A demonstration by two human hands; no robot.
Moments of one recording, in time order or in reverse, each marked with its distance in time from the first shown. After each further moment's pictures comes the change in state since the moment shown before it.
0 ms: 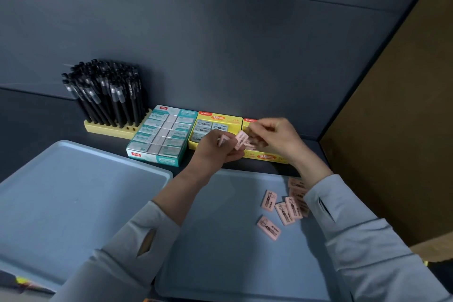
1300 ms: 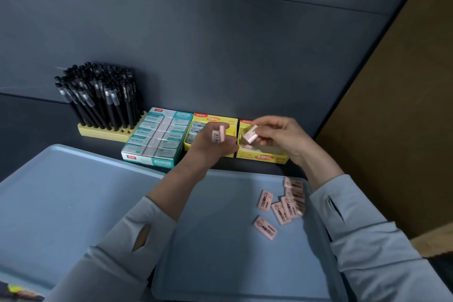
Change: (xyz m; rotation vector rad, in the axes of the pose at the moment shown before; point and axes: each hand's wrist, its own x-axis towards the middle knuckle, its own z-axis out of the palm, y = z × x) left_hand 0.010 0.006 -0.002 0.132 0.031 0.030; right_hand -0.013 -0.011 -0.023 0.259 -0.038 0.154
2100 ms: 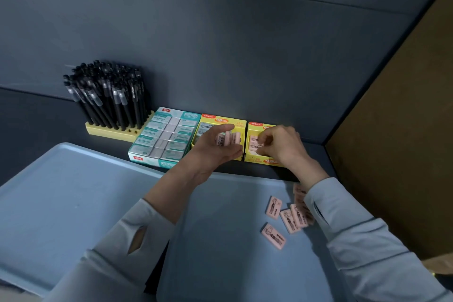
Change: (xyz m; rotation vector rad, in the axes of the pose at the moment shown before) left_hand -0.006 0.004 -0.014 -0.237 -0.105 -0.098; right_hand 0.030 0.027 0.018 -0.879 0.165 -0.156
